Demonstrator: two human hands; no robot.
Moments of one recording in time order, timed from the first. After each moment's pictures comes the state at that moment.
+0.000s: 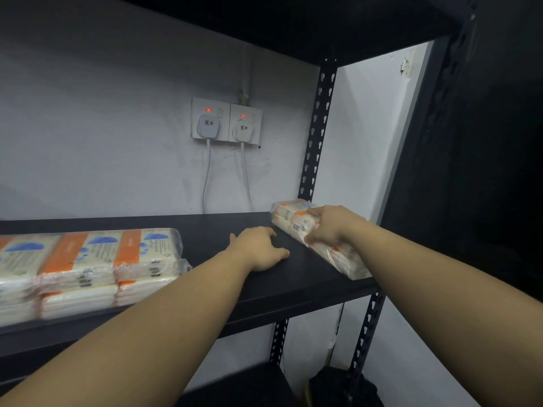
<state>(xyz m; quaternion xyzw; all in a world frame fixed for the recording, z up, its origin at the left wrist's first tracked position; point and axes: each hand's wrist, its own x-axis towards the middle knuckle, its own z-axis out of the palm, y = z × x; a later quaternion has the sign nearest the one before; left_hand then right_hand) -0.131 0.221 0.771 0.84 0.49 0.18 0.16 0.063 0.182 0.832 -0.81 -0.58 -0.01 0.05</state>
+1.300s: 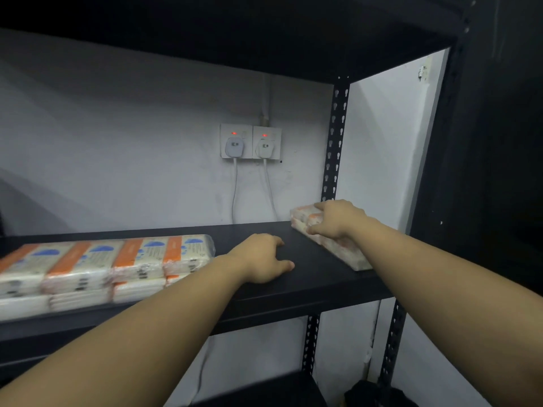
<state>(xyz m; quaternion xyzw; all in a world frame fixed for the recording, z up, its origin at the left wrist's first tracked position) -0.184 0.154 0.801 0.87 0.47 0.14 0.06 0.036 0.179 0.851 -0.76 -0.63 -0.05 0.11</state>
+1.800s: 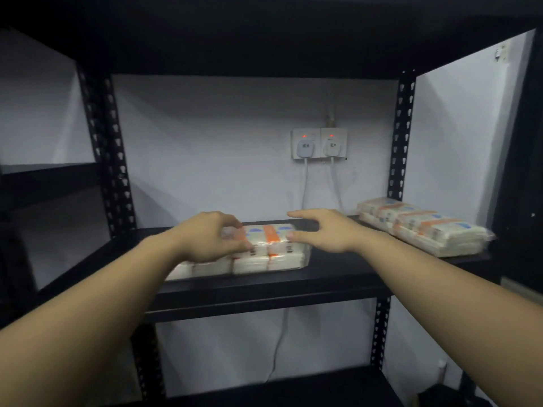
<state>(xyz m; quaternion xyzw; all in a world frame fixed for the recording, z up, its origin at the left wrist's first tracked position) -0.433 0.087 0.843 0.81 0.57 0.14 0.00 -0.141 0.111 0.829 -0.52 -0.81 0.10 0.25</state>
